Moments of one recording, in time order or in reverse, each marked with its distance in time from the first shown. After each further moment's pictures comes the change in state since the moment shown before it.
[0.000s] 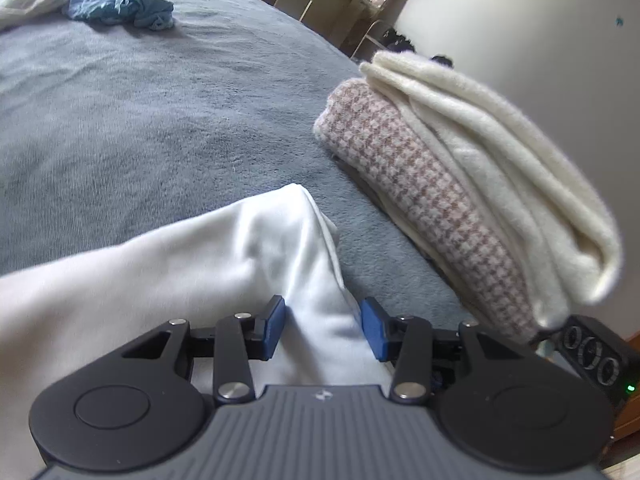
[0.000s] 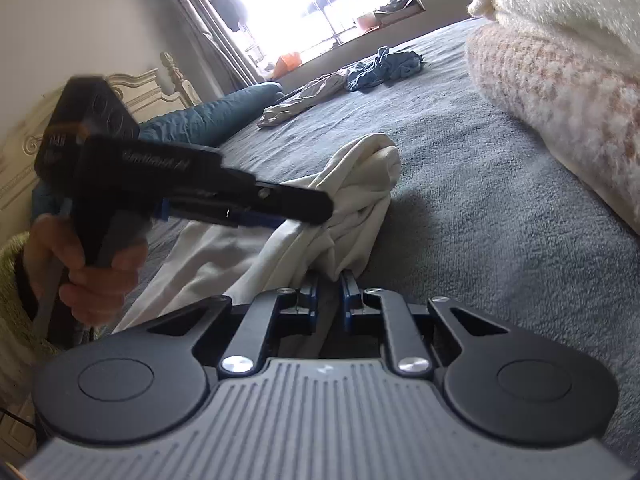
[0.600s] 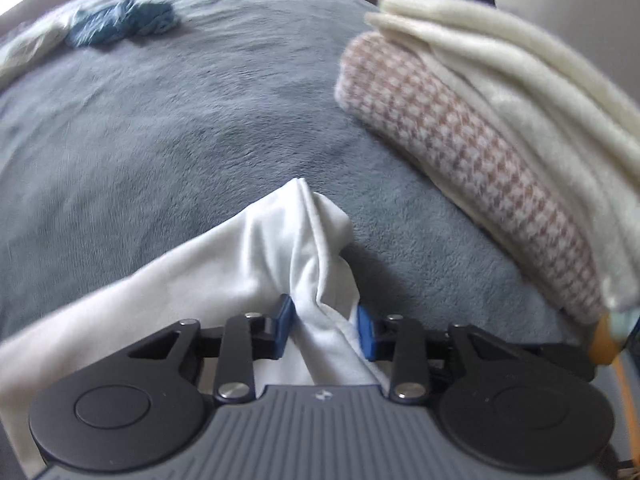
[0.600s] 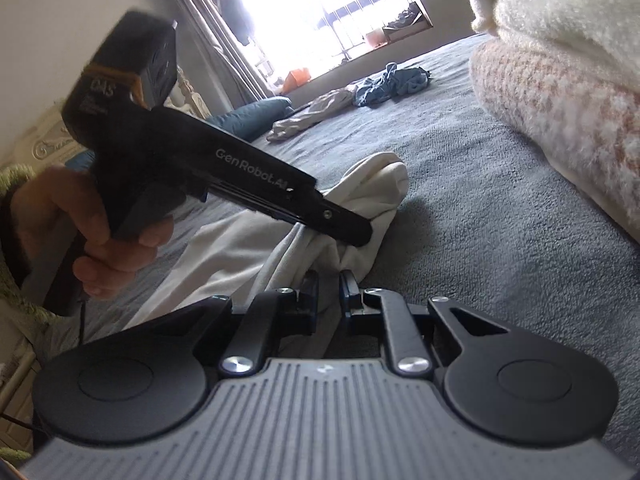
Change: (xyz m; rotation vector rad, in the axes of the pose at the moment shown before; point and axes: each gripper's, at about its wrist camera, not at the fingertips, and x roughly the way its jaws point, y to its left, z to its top) left arm 0.020 -0.021 0.017 0.016 0.121 0.188; right arm -0.011 -0.002 -0.002 -0.005 -0.055 0.034
